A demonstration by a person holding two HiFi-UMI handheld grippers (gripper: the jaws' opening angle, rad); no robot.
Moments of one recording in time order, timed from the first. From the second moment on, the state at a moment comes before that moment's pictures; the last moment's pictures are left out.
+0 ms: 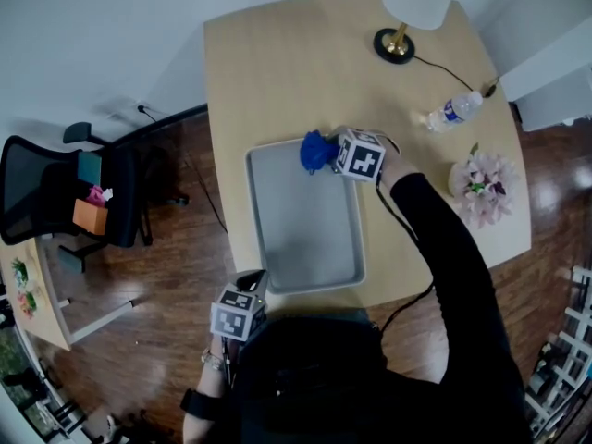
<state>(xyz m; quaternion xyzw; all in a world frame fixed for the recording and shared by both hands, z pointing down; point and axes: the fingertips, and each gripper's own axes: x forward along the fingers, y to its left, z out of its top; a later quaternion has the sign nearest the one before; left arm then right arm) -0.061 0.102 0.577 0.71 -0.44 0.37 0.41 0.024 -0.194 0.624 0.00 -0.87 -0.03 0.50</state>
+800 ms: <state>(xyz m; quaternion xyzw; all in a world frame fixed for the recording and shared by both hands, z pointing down) -0.038 0.130 0.563 0.74 -0.43 0.35 0.38 0.084 0.003 0.629 0.00 -0.87 -0.01 0.49</state>
